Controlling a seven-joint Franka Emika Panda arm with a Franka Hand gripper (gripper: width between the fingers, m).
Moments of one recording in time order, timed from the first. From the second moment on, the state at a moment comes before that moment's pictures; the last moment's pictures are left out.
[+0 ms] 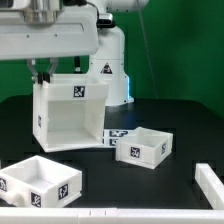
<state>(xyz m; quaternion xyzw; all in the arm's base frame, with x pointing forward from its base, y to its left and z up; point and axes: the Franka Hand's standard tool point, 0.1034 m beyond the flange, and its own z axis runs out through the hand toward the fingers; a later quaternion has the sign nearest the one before) 0.485 -0.131 0.171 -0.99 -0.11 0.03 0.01</state>
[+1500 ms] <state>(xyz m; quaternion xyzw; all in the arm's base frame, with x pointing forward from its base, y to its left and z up) 0.558 -0.011 0.162 -0.70 0.72 0.02 -0.02</state>
